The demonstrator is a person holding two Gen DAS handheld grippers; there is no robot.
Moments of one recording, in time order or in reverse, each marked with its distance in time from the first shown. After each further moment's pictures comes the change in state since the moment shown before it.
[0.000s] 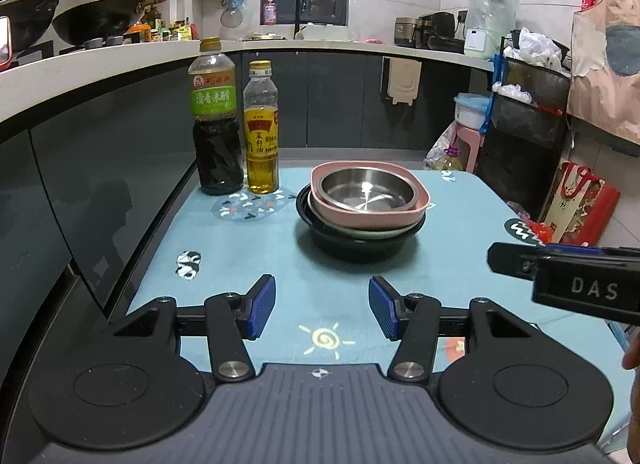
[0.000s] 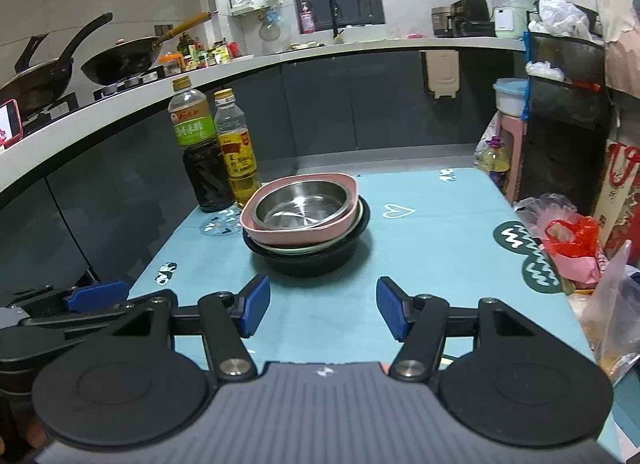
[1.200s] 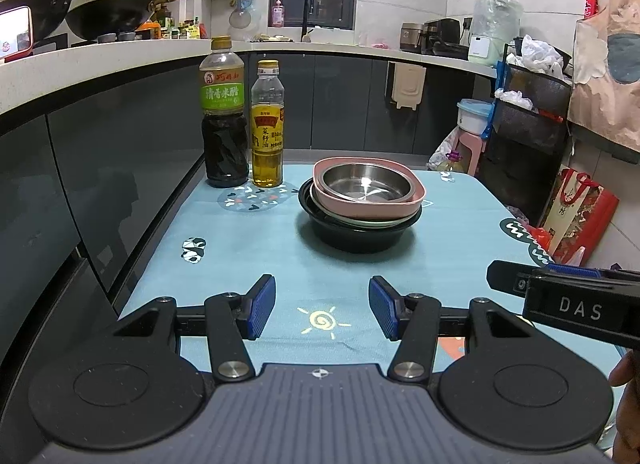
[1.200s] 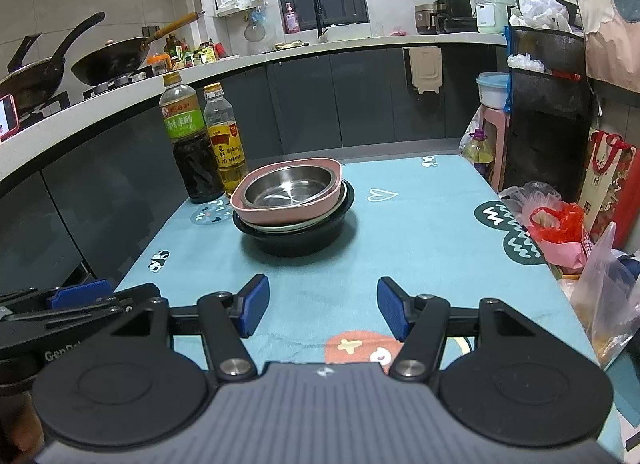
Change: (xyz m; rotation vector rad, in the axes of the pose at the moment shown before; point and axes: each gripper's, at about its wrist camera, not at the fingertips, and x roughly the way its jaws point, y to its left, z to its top) left arm -0.017 -0.001 -0.014 -0.026 -0.017 0.000; right arm -0.011 0.005 -0.022 0.032 0.003 -0.042
